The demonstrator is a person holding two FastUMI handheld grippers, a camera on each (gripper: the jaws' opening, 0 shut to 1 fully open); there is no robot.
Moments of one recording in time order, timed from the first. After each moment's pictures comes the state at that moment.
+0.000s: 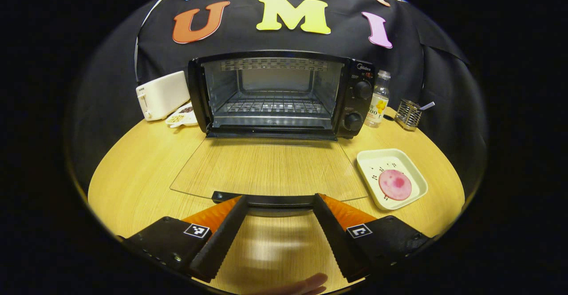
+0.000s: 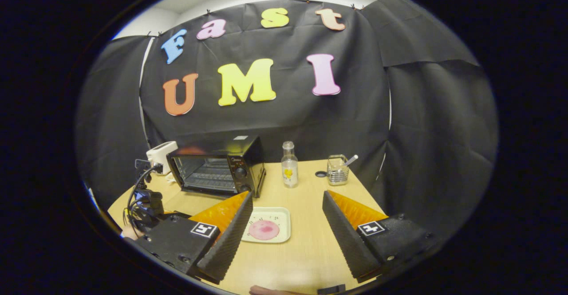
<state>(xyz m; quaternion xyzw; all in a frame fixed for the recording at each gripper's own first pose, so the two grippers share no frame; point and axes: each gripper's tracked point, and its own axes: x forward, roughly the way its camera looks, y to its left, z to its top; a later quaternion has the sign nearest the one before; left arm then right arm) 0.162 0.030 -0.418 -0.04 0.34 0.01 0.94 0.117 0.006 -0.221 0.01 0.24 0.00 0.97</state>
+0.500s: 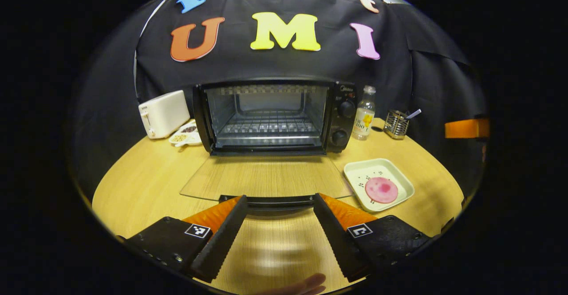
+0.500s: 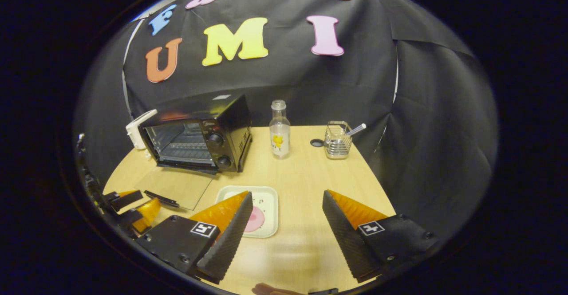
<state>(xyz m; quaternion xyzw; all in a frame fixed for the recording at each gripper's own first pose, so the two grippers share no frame) 0.146 0.035 -0.354 -0.02 0.26 0.00 0.97 0.174 -0.015 -0.304 -0.01 0.37 -0.02 0.93</state>
